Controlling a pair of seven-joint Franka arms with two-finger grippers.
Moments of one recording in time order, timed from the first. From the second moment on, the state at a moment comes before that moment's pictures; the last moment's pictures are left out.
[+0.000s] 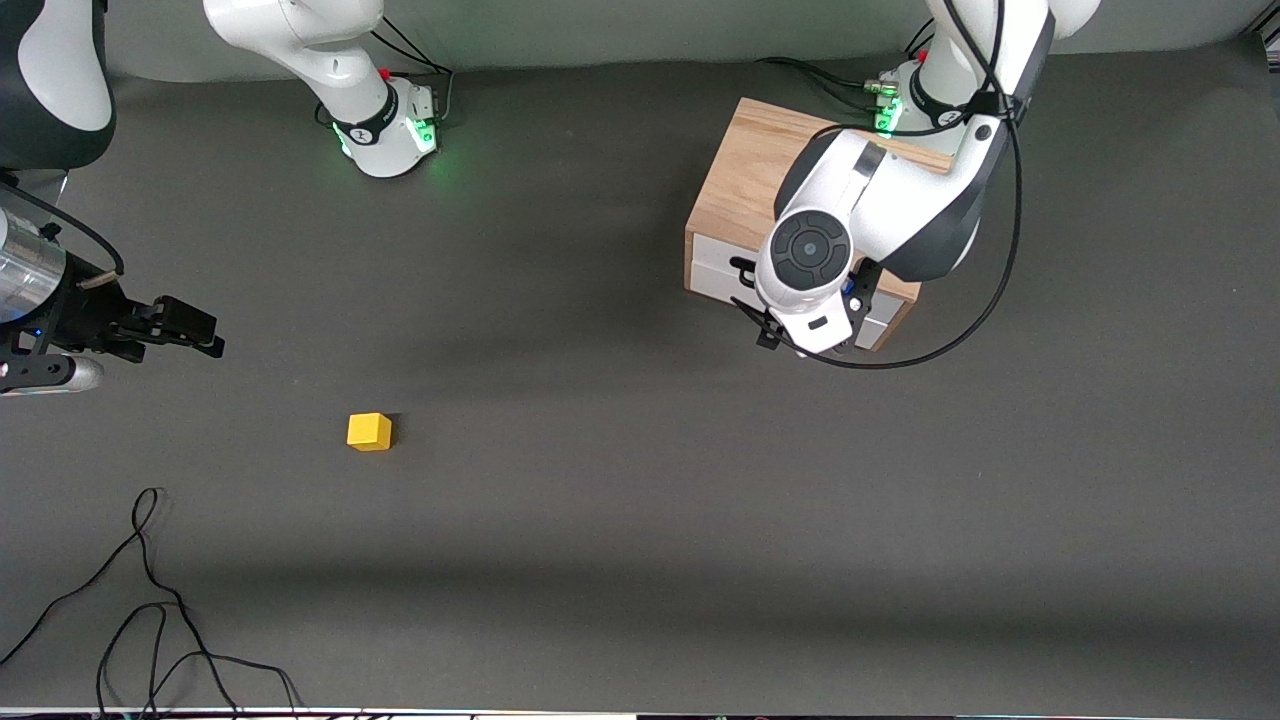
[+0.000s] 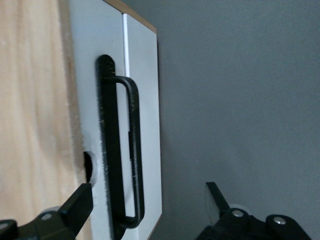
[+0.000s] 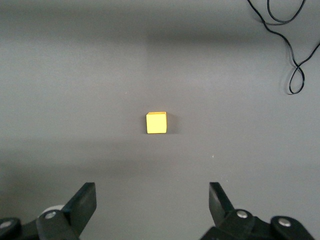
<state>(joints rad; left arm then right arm) -0.60 0.34 0.00 -1.76 -0.10 1.79 -1.75 0.11 0.10 -0.10 -1.58 0.04 1.68 0.00</state>
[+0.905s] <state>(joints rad) -0.60 0.38 0.00 -1.81 -0.08 1.87 -1.75 0.11 0.10 -0.10 -1.58 0.04 1.68 0.00</state>
